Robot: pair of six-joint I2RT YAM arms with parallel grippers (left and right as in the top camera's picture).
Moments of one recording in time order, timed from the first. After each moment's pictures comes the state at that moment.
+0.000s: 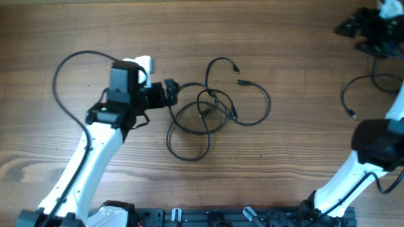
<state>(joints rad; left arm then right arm) -0.16 1.32 0.91 -0.41 0.23 -0.37 -0.31 2.07 2.40 -1.61 -0.54 -0.01</state>
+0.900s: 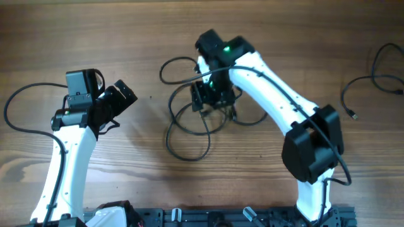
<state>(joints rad) 0.13 1.31 0.91 -0.65 0.12 -0.57 0.60 2.06 1.80 -1.25 -0.34 0.33</state>
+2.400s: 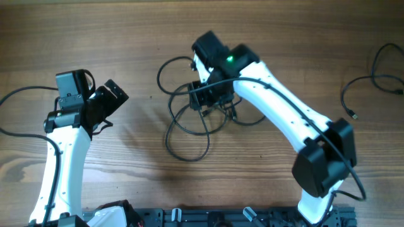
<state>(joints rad) 0.20 1.31 0.91 -0.64 0.10 -0.56 0.64 1.95 1.70 -1.10 -0.27 0.33</state>
